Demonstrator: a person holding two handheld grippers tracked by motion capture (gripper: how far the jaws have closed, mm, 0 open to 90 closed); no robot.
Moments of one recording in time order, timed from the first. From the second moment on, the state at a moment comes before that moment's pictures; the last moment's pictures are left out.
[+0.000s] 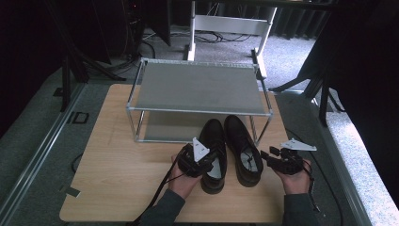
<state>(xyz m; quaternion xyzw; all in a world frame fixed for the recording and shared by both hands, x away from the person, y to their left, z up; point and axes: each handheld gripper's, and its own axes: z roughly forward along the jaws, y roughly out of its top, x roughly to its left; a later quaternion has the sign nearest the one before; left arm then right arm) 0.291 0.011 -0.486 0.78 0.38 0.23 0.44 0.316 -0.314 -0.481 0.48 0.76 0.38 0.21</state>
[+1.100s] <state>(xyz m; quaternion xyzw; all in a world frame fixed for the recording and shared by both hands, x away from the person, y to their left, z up) 0.300 0.053 -0.542 0.79 0.44 0.10 0.42 0.336 -0.269 -0.481 0.45 0.80 0.34 0.19</state>
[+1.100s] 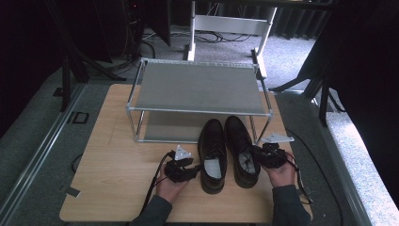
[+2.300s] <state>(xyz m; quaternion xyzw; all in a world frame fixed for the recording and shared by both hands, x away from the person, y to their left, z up) 0.304 0.022 -0.545 0.80 0.40 0.02 0.45 0.332 -0.278 -0.477 0.42 0.82 0.34 0.19</state>
